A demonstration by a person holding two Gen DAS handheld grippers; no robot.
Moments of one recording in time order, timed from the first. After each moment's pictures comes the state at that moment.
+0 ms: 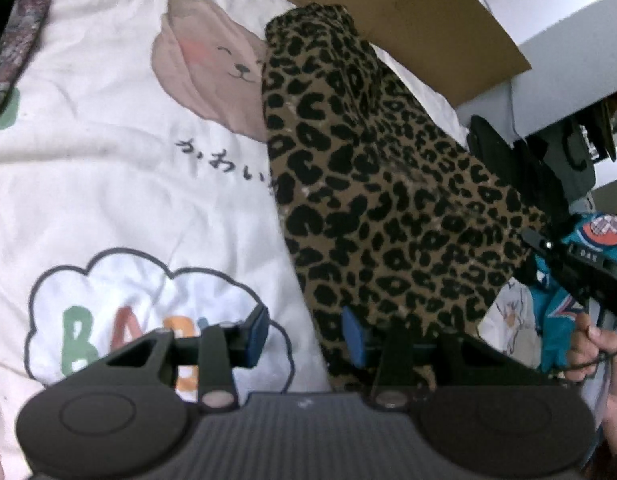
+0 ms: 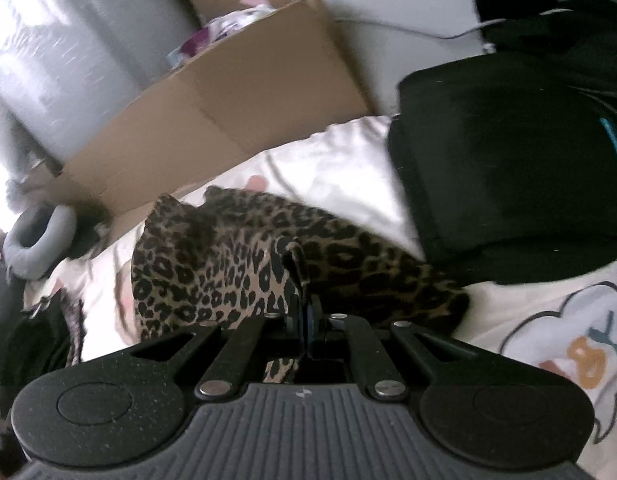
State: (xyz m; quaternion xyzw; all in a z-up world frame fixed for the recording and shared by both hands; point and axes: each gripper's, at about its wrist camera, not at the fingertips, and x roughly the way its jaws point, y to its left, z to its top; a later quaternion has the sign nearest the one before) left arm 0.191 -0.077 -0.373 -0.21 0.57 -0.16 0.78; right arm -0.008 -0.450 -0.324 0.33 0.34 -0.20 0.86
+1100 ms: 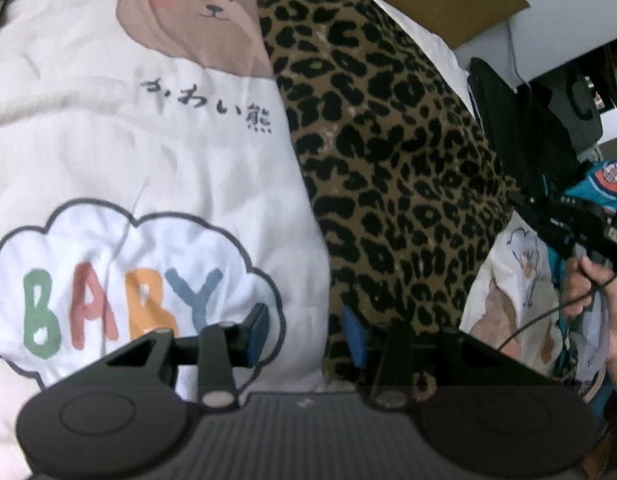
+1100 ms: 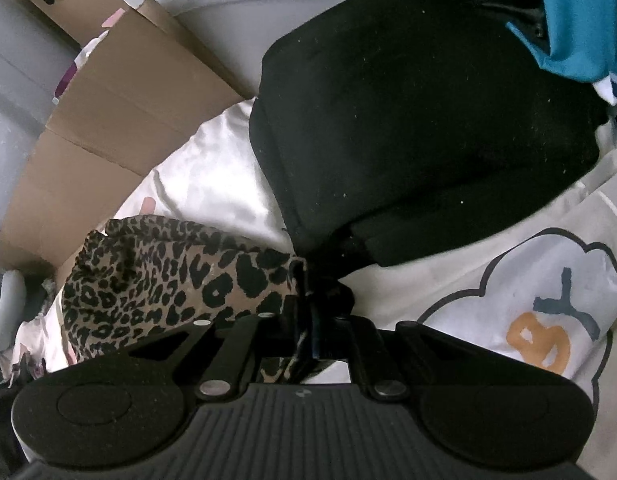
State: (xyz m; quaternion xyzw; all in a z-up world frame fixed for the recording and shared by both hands) left arm 0.163 -0.004 -0.398 -0.17 0.61 -0.19 0.75; right arm -0.042 -0.502 -0.387 0.43 0.34 -0.28 0.79
